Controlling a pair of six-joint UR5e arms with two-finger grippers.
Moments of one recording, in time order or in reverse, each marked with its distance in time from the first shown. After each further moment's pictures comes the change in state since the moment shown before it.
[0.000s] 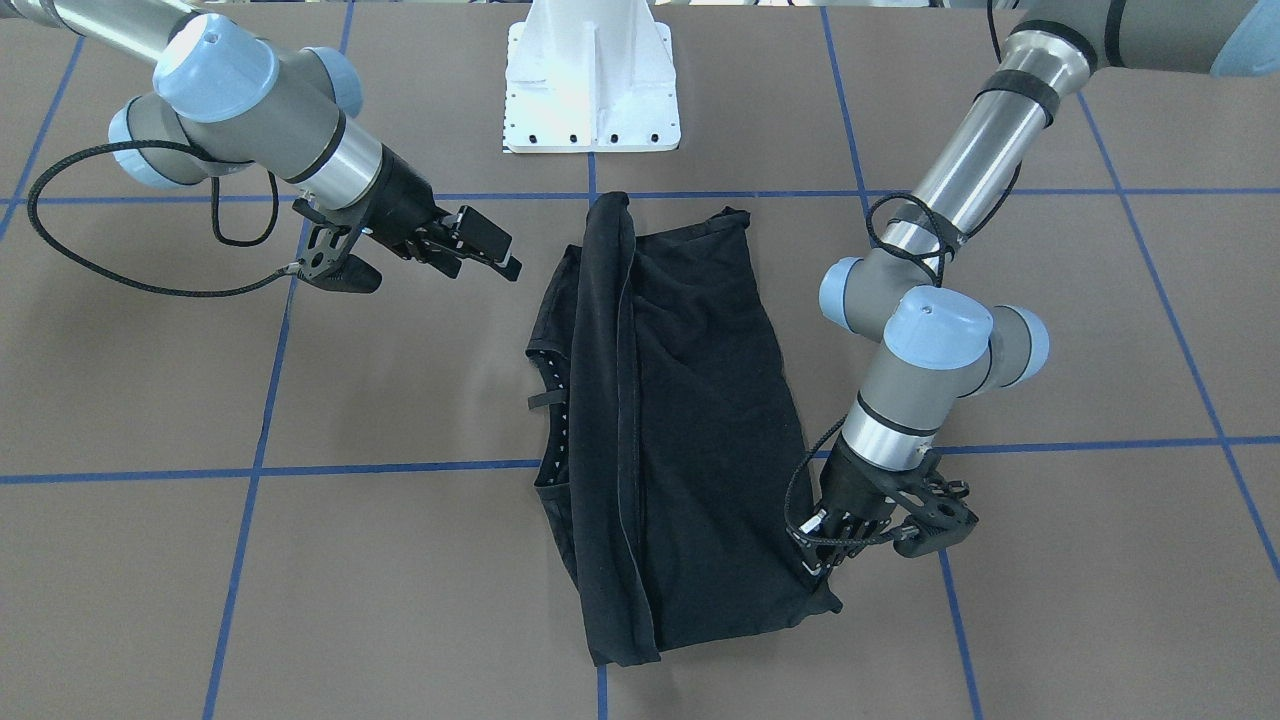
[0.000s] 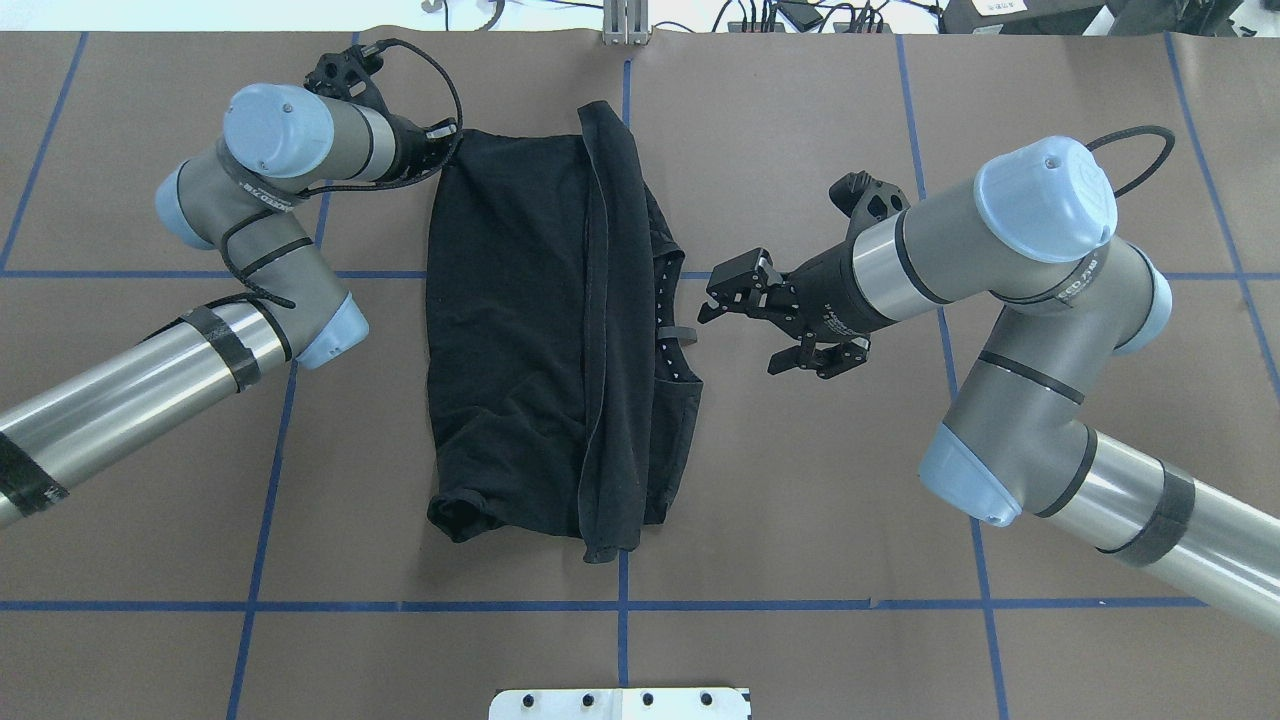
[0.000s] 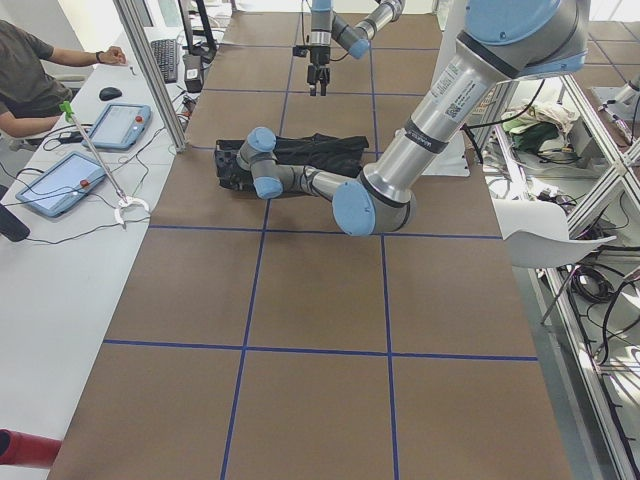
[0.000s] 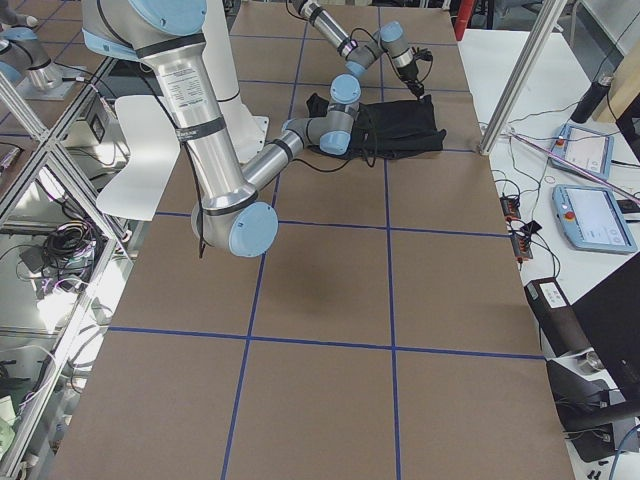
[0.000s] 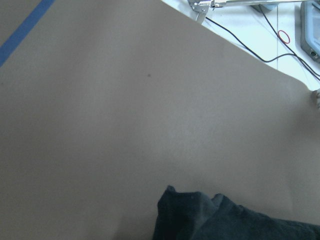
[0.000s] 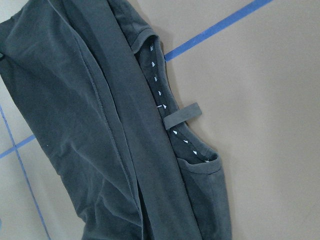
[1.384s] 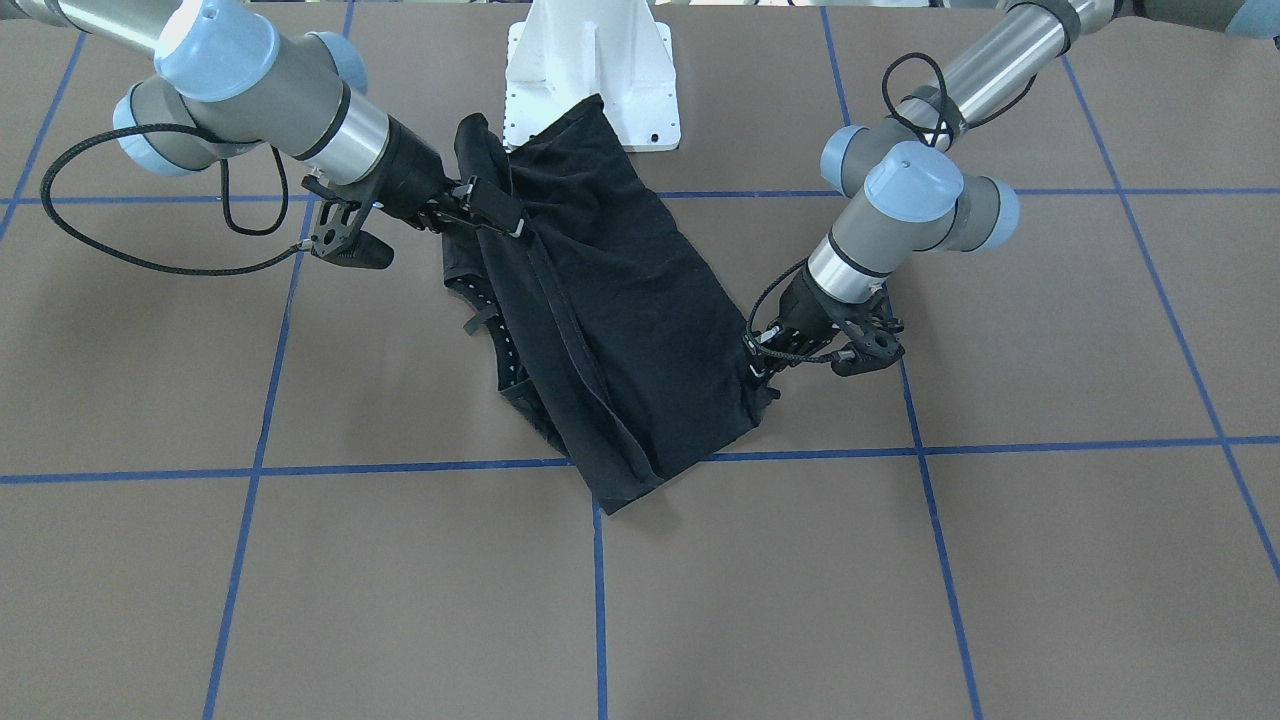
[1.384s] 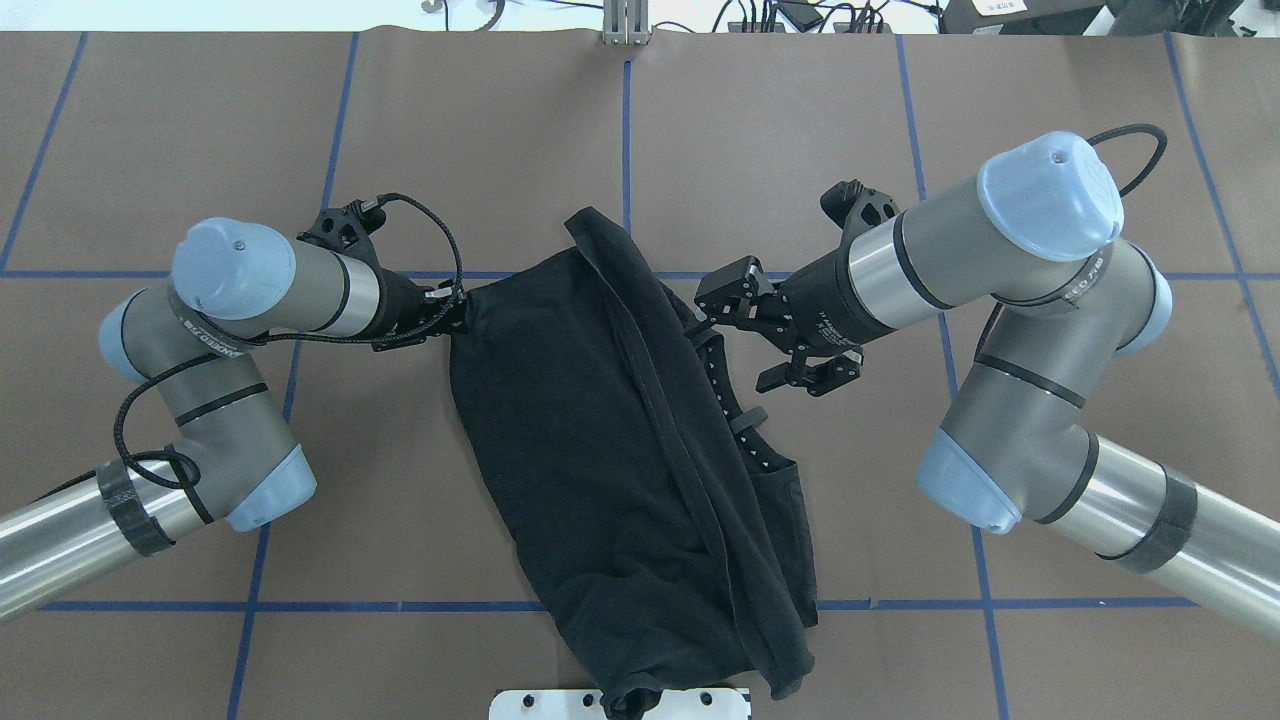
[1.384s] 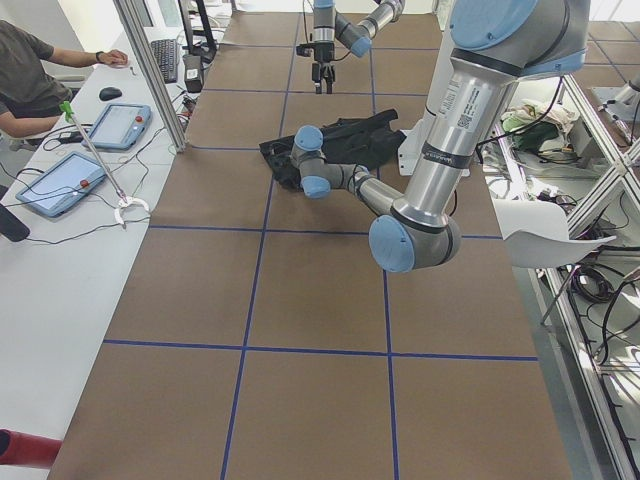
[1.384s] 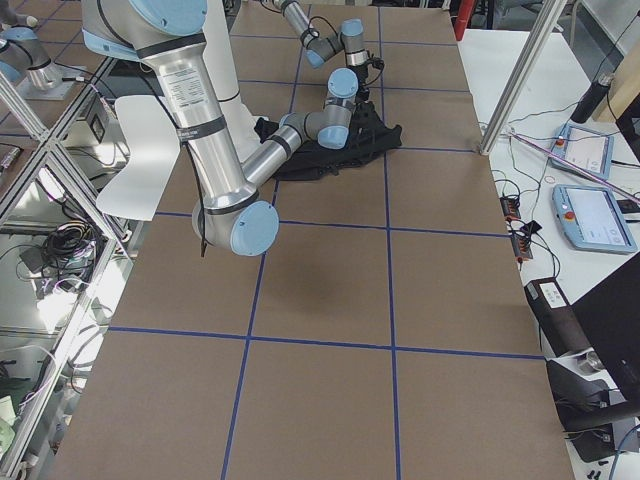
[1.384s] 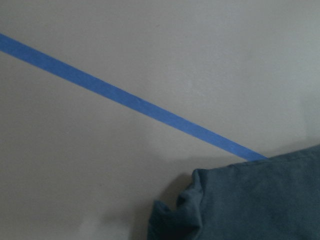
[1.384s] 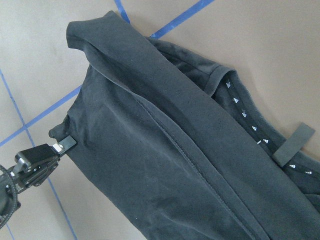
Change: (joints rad) left arm 0.175 0.323 -0.518 0.197 -0.193 -0.156; right arm -0.006 0.007 0.034 0.004 0.061 0.073
